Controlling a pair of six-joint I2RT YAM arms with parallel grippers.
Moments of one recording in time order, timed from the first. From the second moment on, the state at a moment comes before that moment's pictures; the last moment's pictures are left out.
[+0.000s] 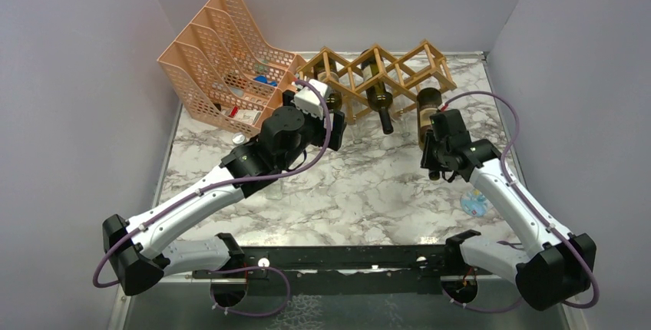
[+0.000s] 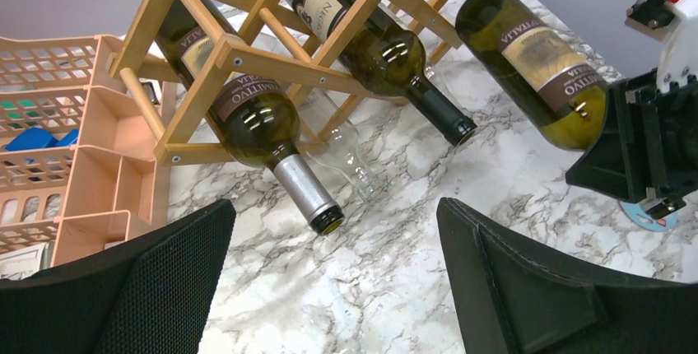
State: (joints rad) left arm -0.90 1.12 1.09 -0.17 -0.34 -0.16; right arm 0.34 1.08 0.89 -0.78 0.23 0.40
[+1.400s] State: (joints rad) left arm -0.90 1.08 1.07 -0.17 -0.30 -0.16; right arm 0.28 1.34 1.04 -0.58 0.21 0.01
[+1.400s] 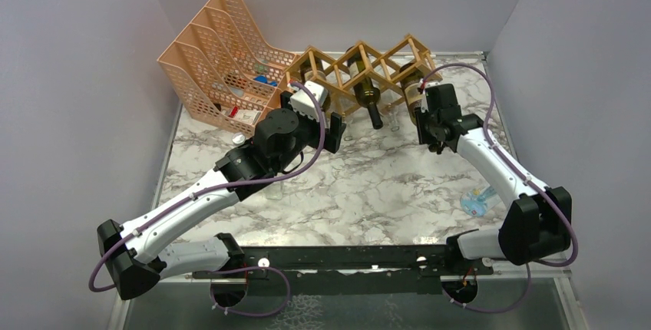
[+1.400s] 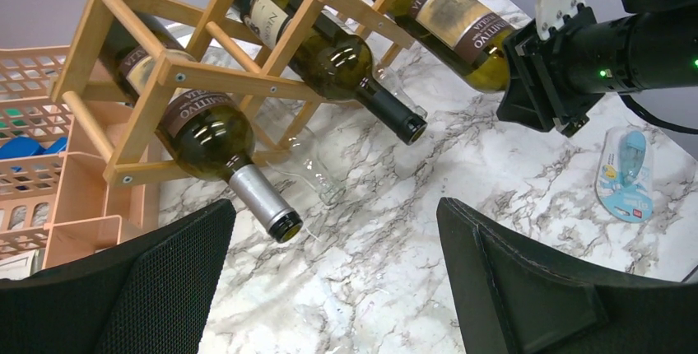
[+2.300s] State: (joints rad) left arm -0.90 1.08 1.07 -0.18 -0.30 -0.16; right arm 0.21 1.56 1.22 -0.51 0.05 -0.09
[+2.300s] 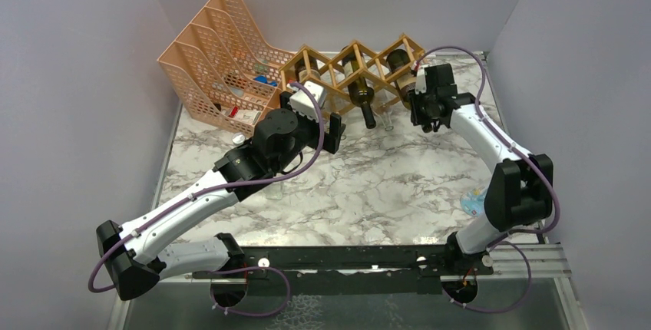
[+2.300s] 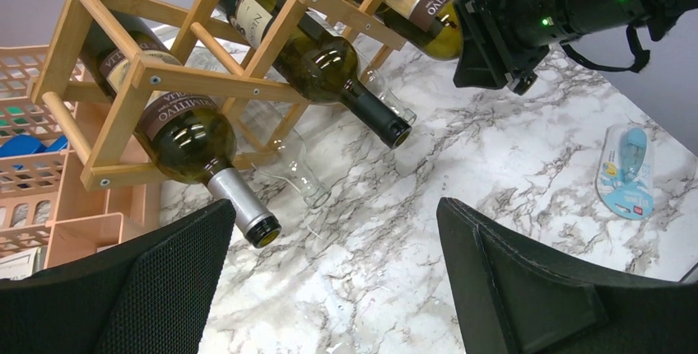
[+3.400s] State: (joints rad) left arm -0.90 1.07 1.10 -0.22 -0.30 -0.14; right arm 0.21 1.78 1.53 -0.43 -0.02 -0.11
